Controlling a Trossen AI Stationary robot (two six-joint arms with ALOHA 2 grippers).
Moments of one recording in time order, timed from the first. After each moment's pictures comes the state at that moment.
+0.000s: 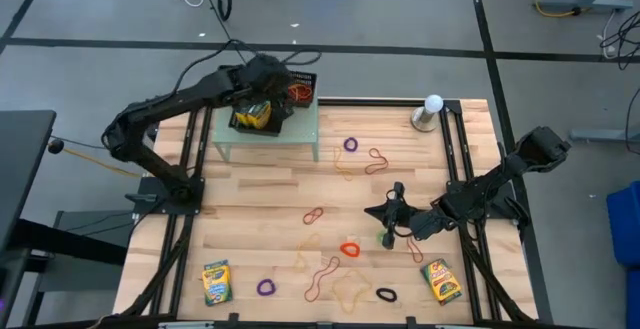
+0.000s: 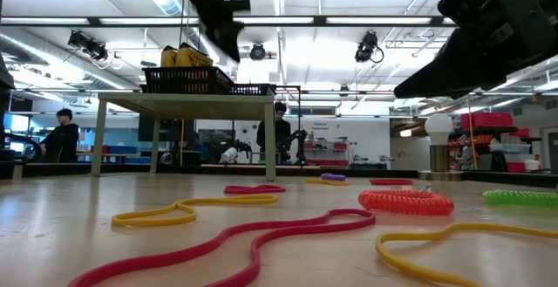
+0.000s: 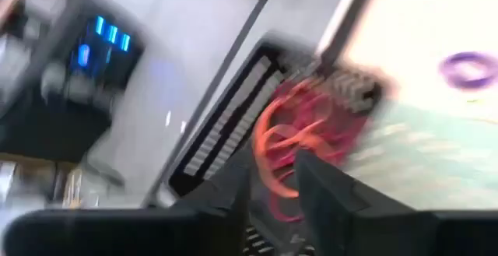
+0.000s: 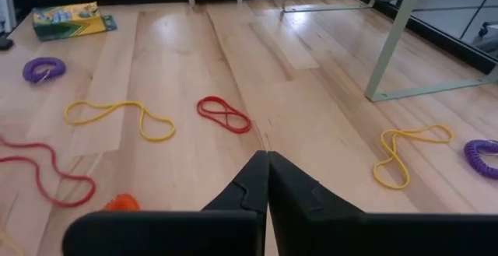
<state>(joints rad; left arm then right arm) 0.45 1.47 1.44 -0.69 -0.47 0.29 0.54 1.36 0.40 0.45 0.72 0.33</state>
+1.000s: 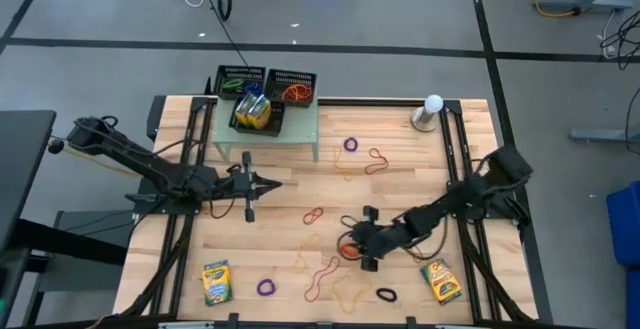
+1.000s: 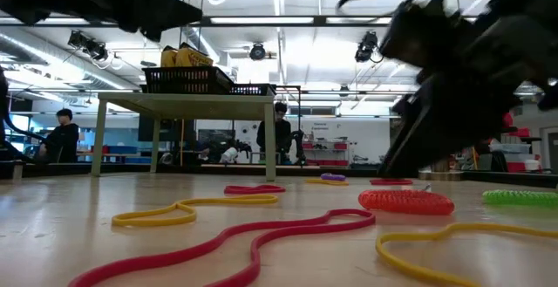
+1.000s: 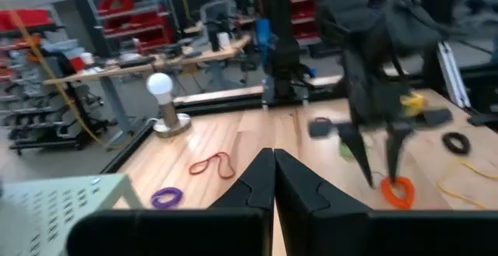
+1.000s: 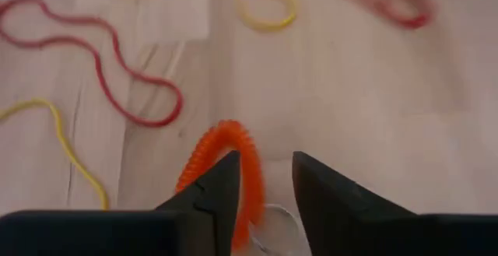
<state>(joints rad) -0.34 0.96 0.30 0.61 -0.50 0.17 0.49 1.76 0.78 0.10 0.32 0.45</state>
